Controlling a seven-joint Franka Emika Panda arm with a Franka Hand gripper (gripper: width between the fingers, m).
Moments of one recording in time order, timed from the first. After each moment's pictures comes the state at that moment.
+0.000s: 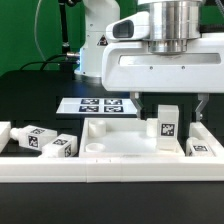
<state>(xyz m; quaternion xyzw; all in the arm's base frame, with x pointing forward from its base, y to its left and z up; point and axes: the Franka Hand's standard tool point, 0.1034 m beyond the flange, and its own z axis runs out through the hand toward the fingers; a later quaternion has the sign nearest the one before) 0.637 0.061 0.078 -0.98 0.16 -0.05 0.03</state>
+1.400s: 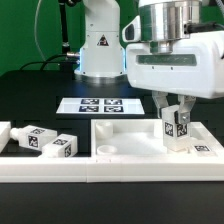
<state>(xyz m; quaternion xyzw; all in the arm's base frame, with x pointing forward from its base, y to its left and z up) 0.635 0.071 0.077 -0.81 0.59 -0.04 0.08</state>
